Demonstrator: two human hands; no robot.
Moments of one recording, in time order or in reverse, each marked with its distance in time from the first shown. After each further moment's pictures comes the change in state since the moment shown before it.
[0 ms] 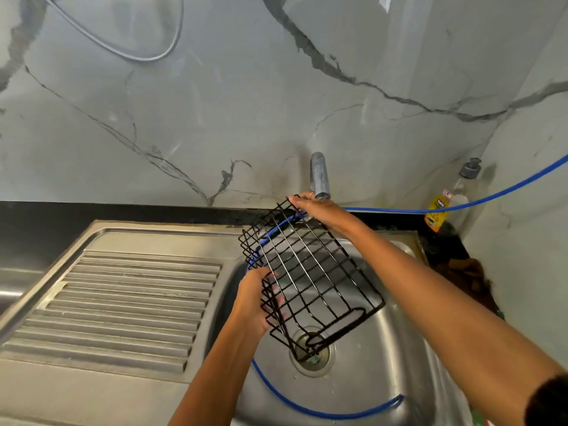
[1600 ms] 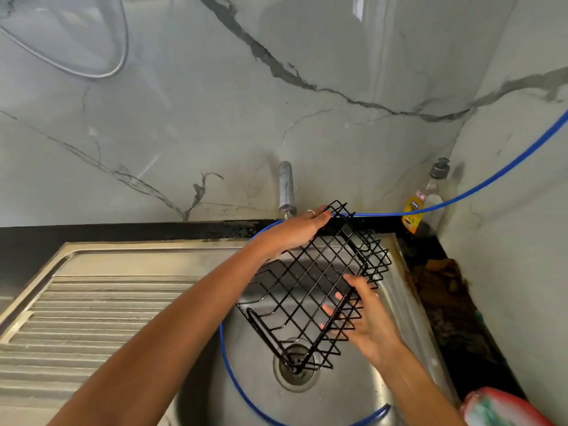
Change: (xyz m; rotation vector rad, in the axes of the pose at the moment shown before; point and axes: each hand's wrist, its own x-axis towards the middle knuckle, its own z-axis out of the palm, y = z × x) left_hand 0.018 0.074 0.140 1.258 -0.483 0.500; right_hand -0.133 0.114 0.020 1.220 0.335 0.387
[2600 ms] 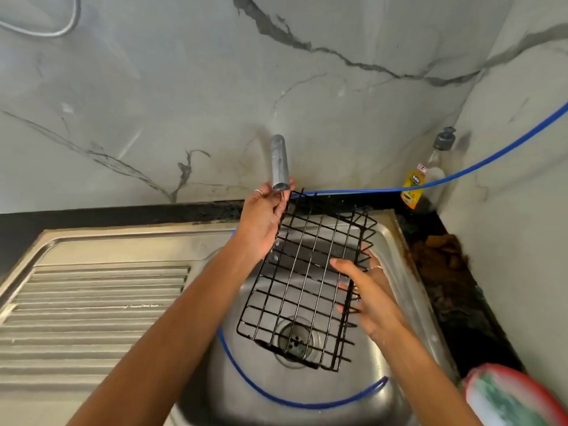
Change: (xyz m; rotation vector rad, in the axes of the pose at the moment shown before) left_hand -0.002 -0.036 0.001 -1.224 0.407 0.075; right_hand 0.007 0.000 0.002 -0.205 0.006 -0.231
